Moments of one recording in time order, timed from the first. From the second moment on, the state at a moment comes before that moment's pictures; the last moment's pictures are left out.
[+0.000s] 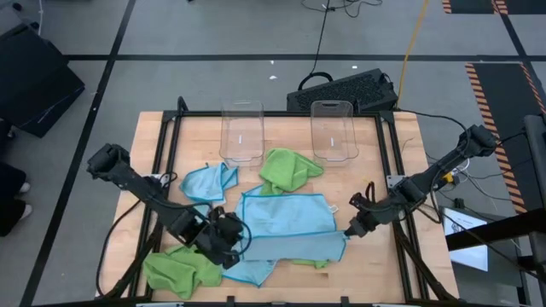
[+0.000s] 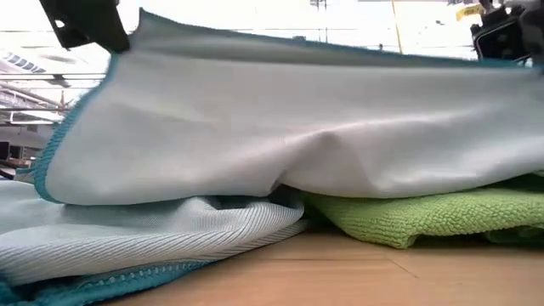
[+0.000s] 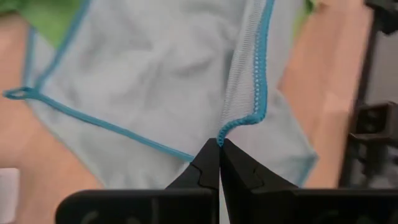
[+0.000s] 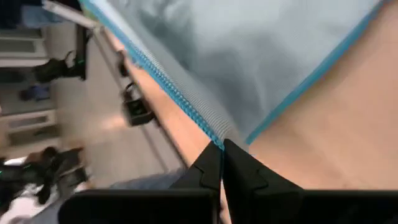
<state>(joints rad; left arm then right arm) -0.61 1.57 1.17 -0.68 -0.35 -0.98 0.60 0.87 0.46 -0.31 0.04 1.58</state>
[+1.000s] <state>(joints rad) -0.28 1.57 1.07 -0.70 -0.23 -0.67 0.46 0.78 0.46 -0.30 0.06 1.42</state>
